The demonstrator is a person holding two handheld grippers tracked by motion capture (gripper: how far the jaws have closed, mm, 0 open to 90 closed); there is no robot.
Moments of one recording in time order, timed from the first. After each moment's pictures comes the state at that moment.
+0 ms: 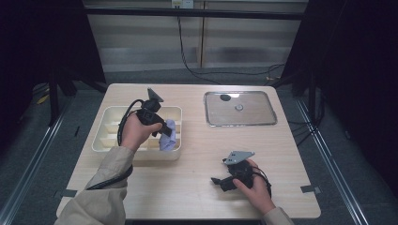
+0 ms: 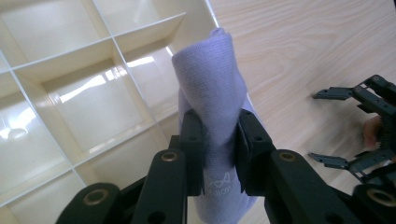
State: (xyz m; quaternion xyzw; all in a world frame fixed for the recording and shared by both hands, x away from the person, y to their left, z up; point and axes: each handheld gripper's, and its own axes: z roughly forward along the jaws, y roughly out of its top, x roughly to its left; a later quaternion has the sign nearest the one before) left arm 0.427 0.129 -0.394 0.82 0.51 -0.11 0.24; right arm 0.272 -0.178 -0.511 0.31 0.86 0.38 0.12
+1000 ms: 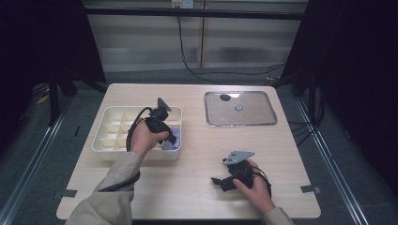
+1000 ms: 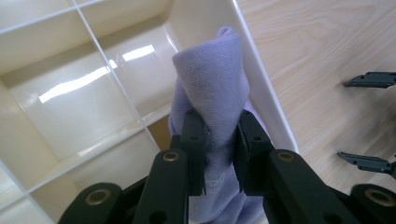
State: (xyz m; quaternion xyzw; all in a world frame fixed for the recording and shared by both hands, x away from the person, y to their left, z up) left arm 0.422 0.110 -0.424 0.84 0.49 -0.11 0.20; right arm 0.272 -0.178 -0.511 0.31 0.86 0.38 0.12
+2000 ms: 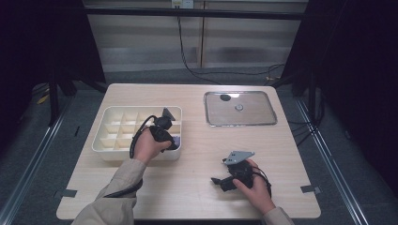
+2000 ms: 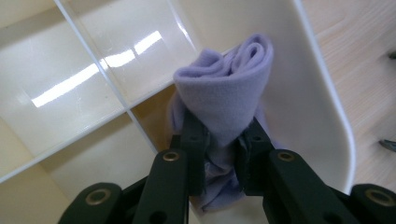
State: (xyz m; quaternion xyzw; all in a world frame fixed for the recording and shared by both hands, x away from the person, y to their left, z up) left arm 0.410 0.100 -0.450 0.86 0.48 -0.09 0.17; right arm 0.272 -0.178 -0.511 0.31 0.86 0.38 0.12
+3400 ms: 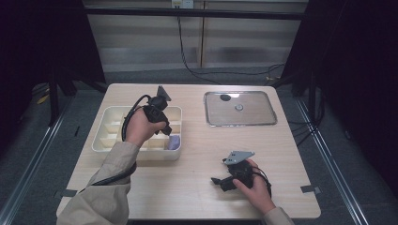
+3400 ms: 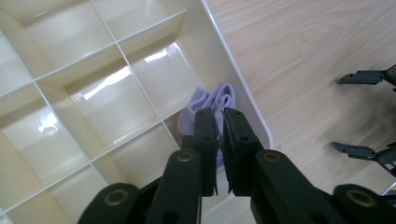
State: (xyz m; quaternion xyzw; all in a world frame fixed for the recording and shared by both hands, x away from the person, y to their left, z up) left arm 0.428 0.107 -0.376 0.86 0.48 -0.07 0.18; right arm 0.272 -0.178 -0.511 0.31 0.86 0.38 0.12
